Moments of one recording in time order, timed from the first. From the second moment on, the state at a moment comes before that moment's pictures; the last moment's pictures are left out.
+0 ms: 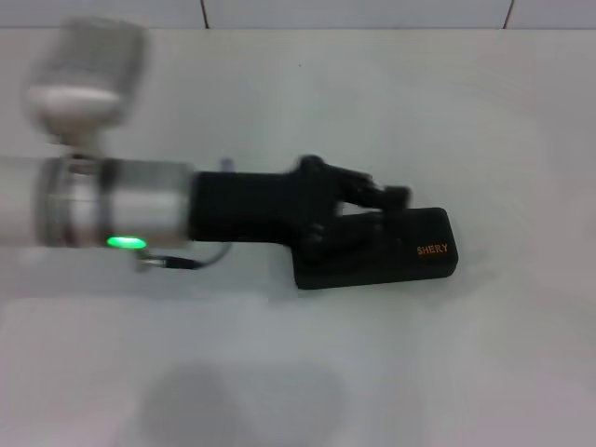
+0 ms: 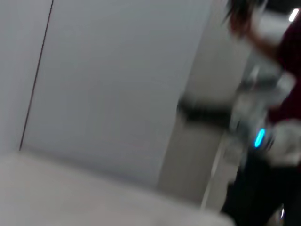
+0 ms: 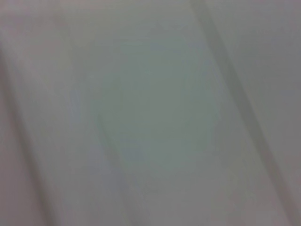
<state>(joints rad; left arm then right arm) -0.52 -2.06 1.36 0.71 1.39 1.56 -1.43 0.22 1.99 -0.17 -0.77 -1.69 -1.99 1.43</state>
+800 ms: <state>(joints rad) -0.34 -1.95 1.02 0.72 1.44 2.01 -1.45 0.48 2.03 -0.96 -0.63 -1.59 -1.95 1.29</state>
